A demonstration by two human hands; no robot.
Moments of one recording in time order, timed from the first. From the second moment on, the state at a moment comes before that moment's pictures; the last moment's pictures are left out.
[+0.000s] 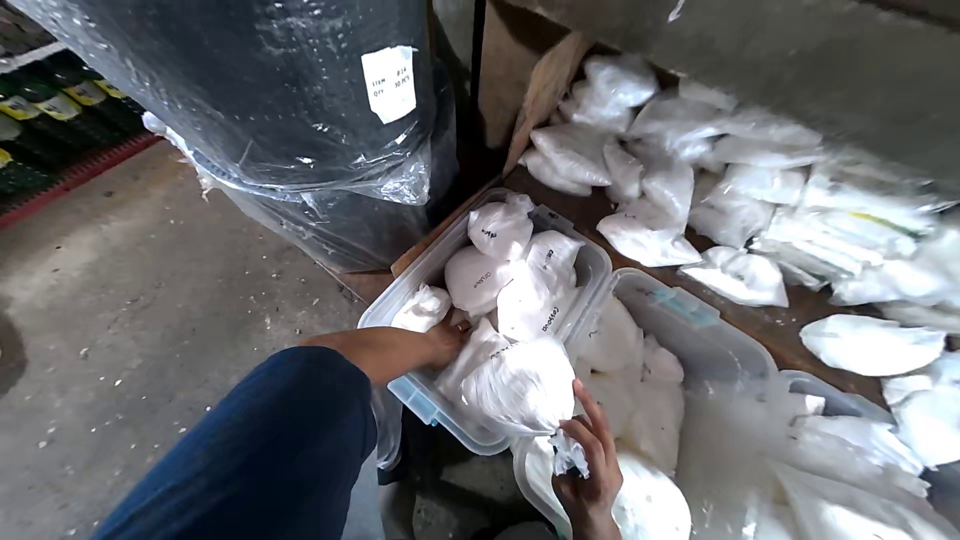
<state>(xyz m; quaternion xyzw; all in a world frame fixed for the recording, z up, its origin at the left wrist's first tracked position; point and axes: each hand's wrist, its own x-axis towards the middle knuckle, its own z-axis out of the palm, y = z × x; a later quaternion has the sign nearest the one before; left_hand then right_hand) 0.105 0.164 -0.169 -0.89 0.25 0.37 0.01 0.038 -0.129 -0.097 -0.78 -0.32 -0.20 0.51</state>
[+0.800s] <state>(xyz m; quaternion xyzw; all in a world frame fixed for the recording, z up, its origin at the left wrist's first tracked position) 0.109 0.150 -0.129 -0.91 0.19 0.36 -0.06 0.037 -0.134 -0.089 -0.73 -0.31 -0.21 0.57</state>
